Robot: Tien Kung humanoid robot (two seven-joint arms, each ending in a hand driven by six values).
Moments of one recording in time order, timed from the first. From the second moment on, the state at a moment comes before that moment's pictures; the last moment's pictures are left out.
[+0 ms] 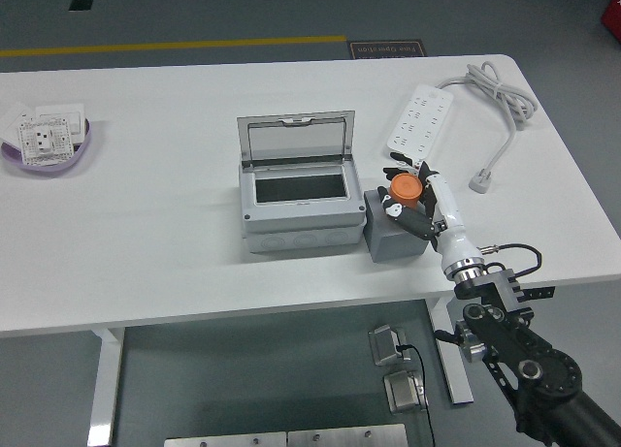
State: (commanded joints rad) left arm 0.03 0.10 -1.55 -0.18 1.50 0.04 0.39; right arm 0.22 -0.08 1.10 1.09 -1.24 -0.27 0.38
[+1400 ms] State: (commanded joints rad) left arm 0.04 0.12 -1.58 -0.18 1.52 0.06 0.36; right arm 0.48 -0.10 0.90 1.16 -1.56 -0.31 0.17
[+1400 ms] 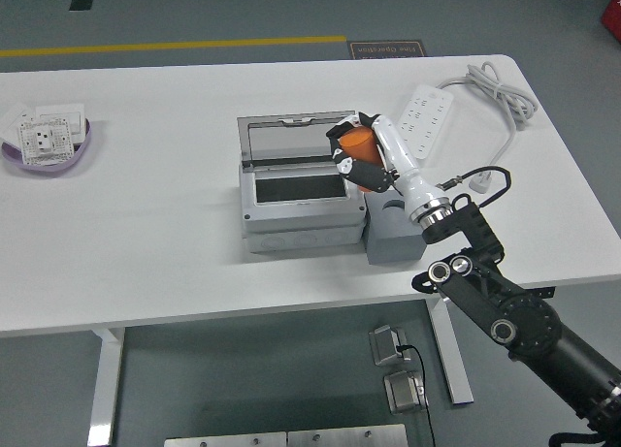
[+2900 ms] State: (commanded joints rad) left arm 0.02 0.13 -1.58 -0.18 1.55 0.07 0.35; right arm 0.81 -0.04 0.57 0.81 -1.77 -0.20 0.15
